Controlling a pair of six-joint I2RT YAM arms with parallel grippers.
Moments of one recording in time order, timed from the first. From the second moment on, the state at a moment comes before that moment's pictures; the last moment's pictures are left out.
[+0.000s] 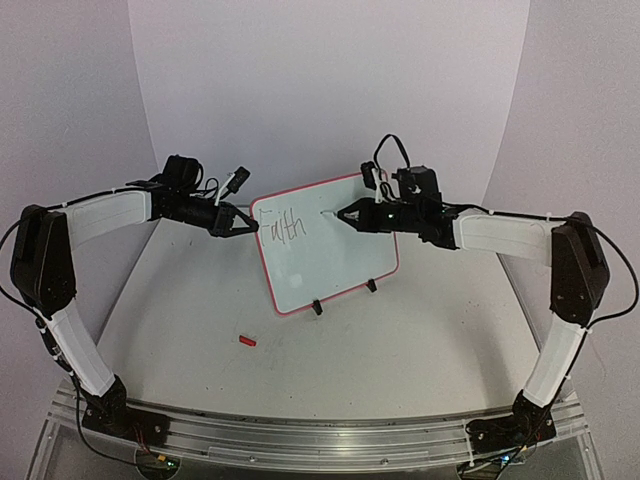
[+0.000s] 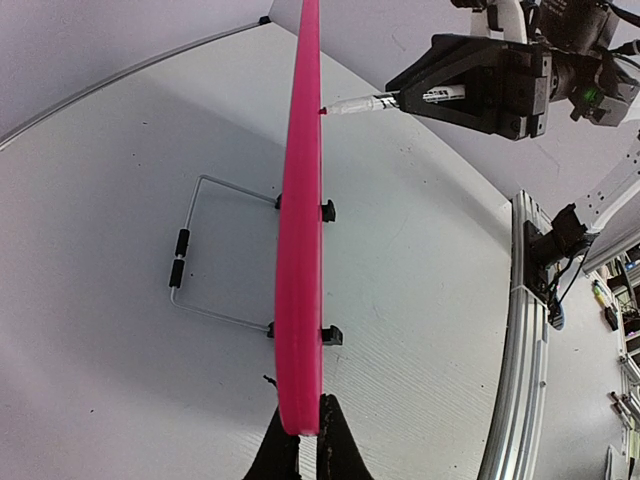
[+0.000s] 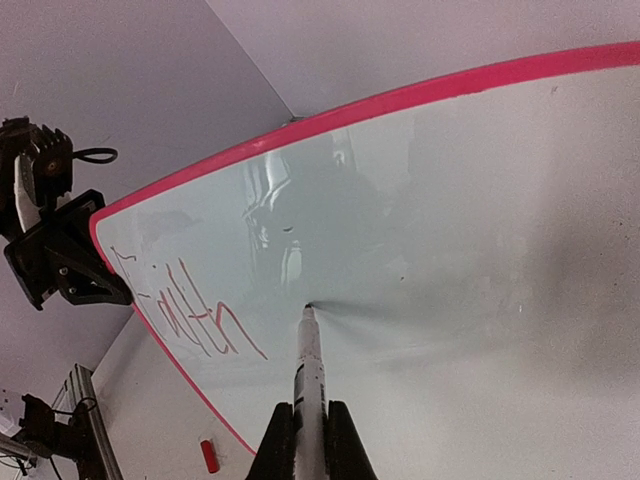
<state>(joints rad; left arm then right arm) -0.34 1.71 1.36 -0.39 0.86 0.16 0.59 1.82 1.36 0.09 -0.36 0.41</state>
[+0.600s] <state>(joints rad) -0.34 1.71 1.36 -0.39 0.86 0.16 0.60 1.83 1.29 0.09 -0.35 0.42</state>
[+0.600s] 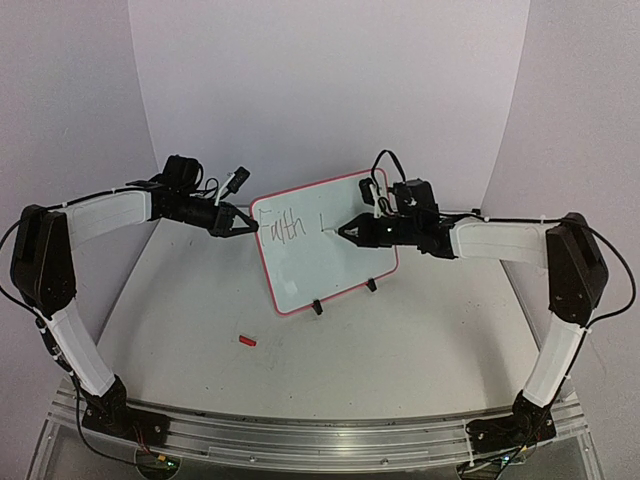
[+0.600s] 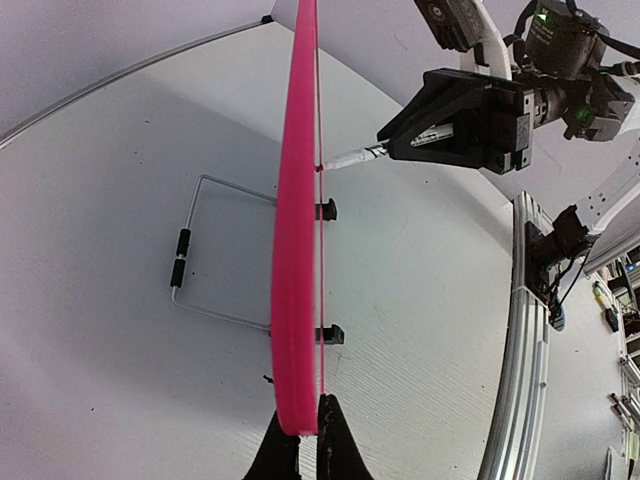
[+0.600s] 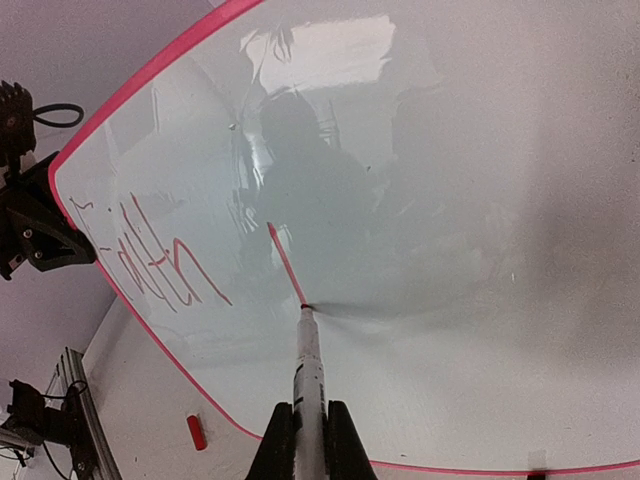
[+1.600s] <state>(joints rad) -0.35 1.71 1.37 -0.40 0.86 0.16 0.60 1.79 1.39 0.08 -0.34 0.41</state>
